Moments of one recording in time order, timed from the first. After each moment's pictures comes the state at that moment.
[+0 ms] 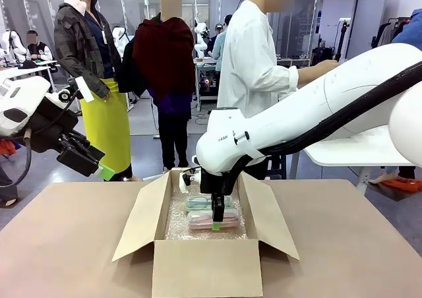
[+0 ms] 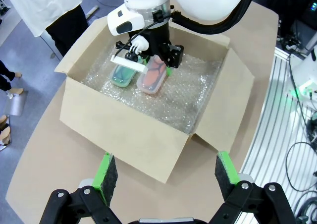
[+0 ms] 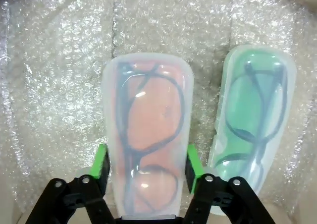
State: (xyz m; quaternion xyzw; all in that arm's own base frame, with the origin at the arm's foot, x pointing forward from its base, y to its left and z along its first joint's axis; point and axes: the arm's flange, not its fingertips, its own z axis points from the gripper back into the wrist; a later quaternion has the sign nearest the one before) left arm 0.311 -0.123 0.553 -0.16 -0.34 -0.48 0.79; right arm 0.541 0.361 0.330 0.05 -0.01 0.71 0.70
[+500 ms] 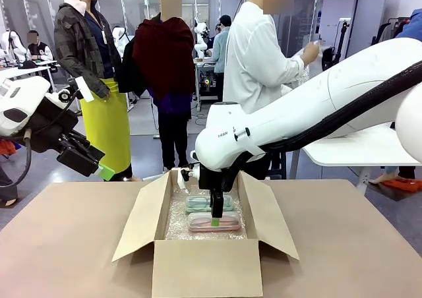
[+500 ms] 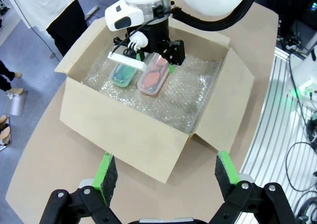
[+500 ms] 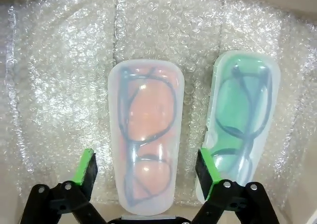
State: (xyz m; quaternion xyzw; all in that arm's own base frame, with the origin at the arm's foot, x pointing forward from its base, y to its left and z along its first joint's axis) left arm 0.311 -0.123 0.553 -0.16 -0.34 -0.48 0.79; right arm 0.539 0.363 0.342 0.05 -0.02 0.71 0.70
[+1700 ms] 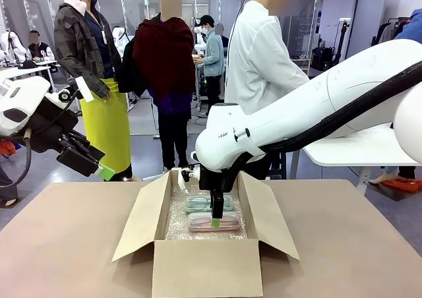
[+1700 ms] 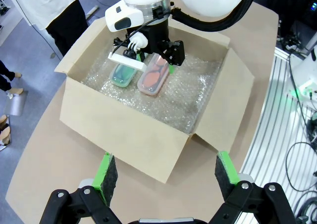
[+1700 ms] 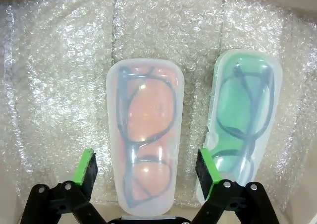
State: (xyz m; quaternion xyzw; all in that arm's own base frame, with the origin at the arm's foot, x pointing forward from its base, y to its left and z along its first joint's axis) left arm 0.311 -0.123 0.553 -0.16 -0.34 -0.48 0.79; right arm 0.540 0.362 0.339 0.05 -0.02 0.71 0.70
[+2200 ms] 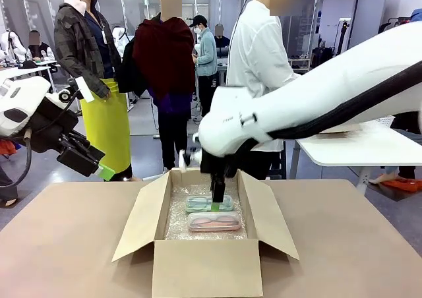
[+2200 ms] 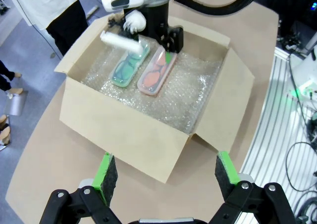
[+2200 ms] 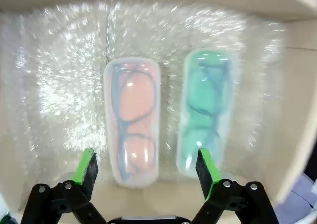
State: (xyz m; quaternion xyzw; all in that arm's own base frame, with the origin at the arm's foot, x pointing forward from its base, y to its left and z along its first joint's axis) left arm 0.311 -0.123 0.553 -0.16 -0.34 -0.48 0.79; right arm 0.533 0.350 0.408 0.03 -0.07 0.70 0.71
